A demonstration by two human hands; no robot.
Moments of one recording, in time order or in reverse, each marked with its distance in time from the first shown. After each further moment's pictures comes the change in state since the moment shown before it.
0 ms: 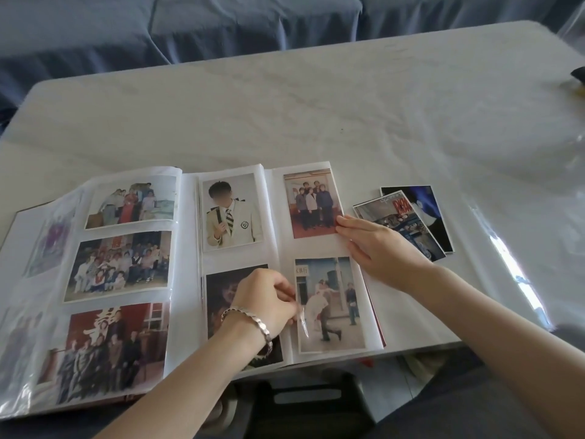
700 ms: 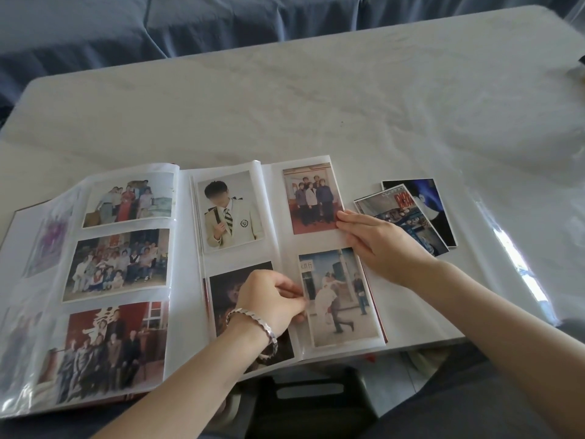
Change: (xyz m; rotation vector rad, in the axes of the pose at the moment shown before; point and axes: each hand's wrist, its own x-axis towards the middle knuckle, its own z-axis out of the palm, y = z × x) left_hand 0.003 -0.002 0.010 -0.204 -0.011 -0.055; right_hand 0.001 0.003 0.001 0.025 -0.030 0.035
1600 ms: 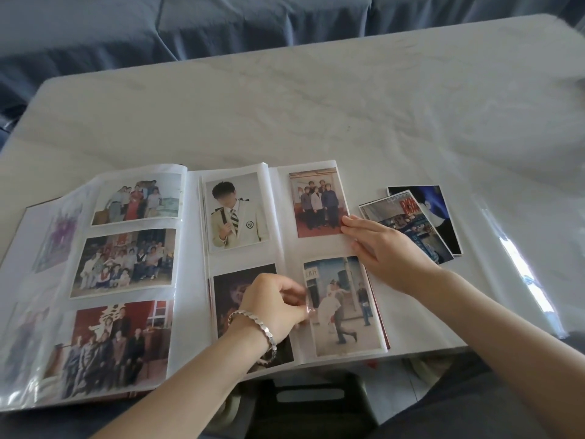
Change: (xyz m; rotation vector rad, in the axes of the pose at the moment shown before) left_hand 0.000 -0.007 0.000 0.113 -0.010 0.145; right_hand -0.004 -0.004 -0.002 0.020 0.005 -0.001
